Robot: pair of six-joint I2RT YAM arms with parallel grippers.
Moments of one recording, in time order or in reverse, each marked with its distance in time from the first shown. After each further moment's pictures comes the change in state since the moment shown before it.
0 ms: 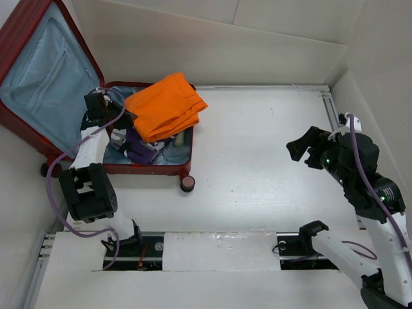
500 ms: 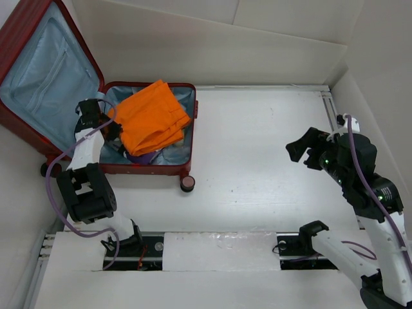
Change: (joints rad) left arm 0.083 -0.001 -0.039 -0.161 -0.252 0.039; right arm -0.008 -0.007 -0.021 0.002 -0.009 -0.001
